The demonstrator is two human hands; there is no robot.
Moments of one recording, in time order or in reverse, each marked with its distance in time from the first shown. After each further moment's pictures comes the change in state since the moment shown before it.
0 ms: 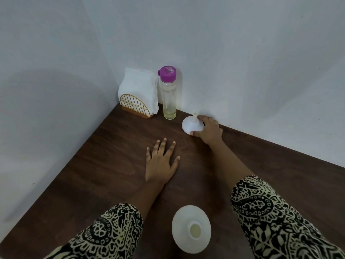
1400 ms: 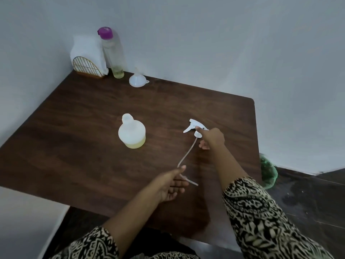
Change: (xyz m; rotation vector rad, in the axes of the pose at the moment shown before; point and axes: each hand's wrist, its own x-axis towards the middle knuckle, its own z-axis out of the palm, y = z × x) left_hand -0.312 0.196 -0.016 -1.147 -0.972 -0.722; right_hand -0.330 0.154 -0.100 0.591 0.067 0.688
